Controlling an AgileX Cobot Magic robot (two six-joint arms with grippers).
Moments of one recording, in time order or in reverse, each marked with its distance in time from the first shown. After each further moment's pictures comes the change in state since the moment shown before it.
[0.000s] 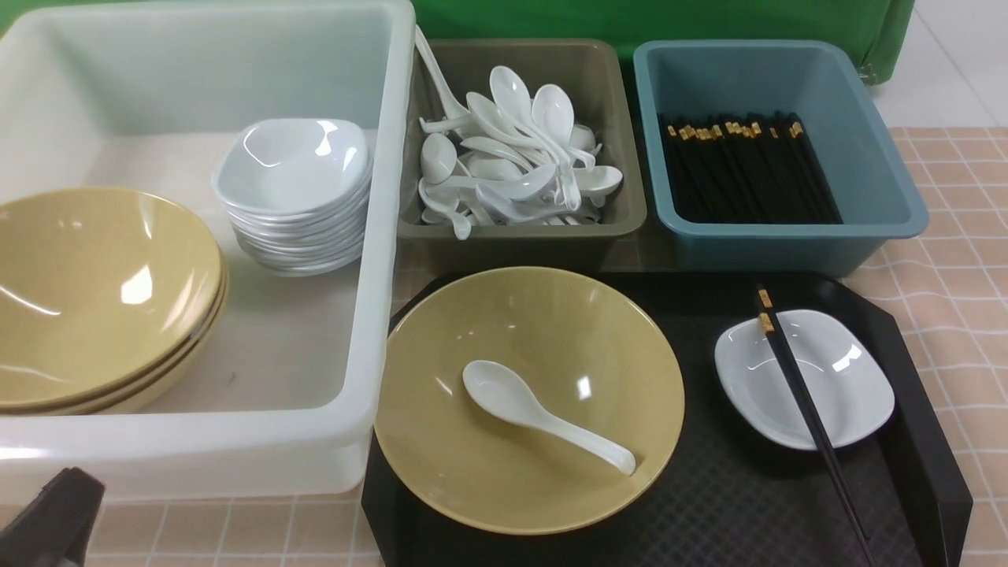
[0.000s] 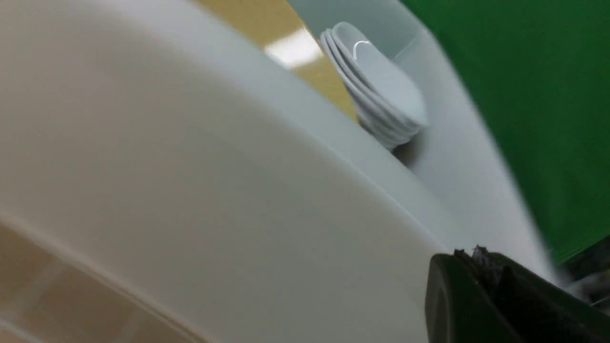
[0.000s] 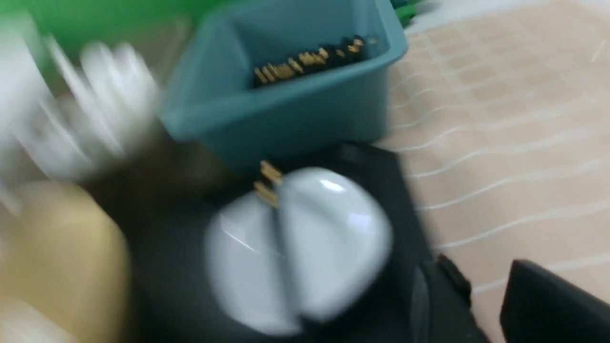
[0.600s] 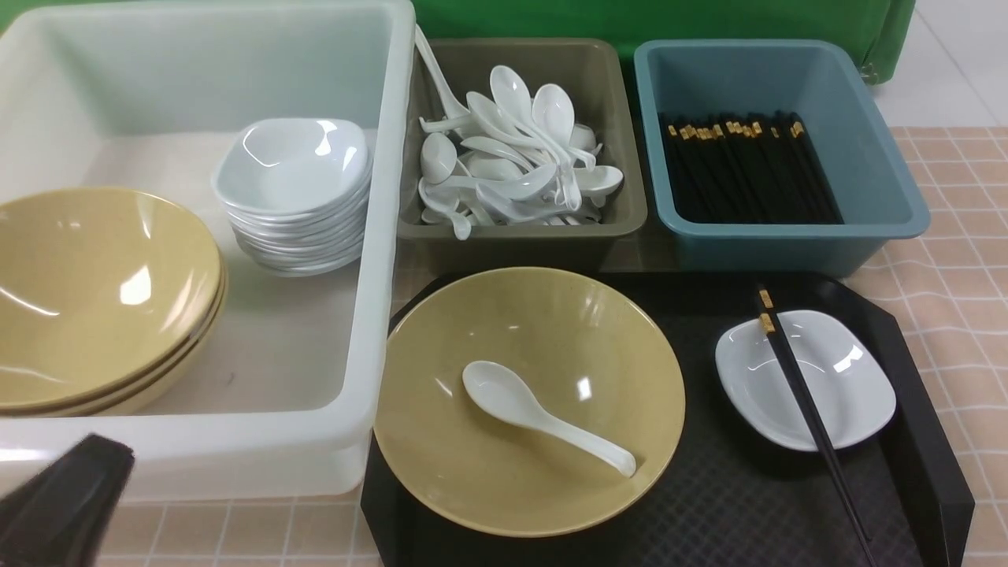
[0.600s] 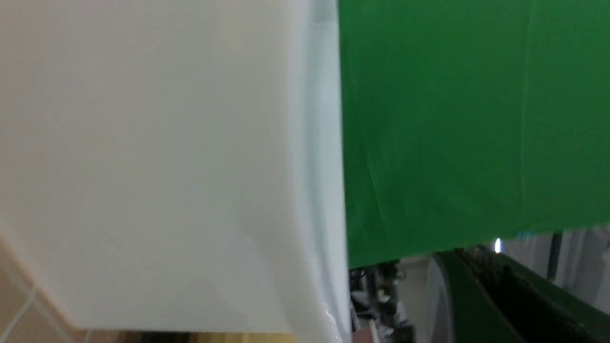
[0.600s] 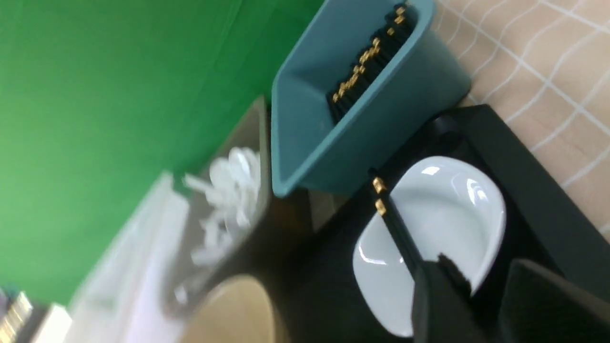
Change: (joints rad) right arm 0.042 0.000 -0.048 0.175 0.035 0.028; left arm -0.021 0.000 -0.127 -0.432 0.084 0.185
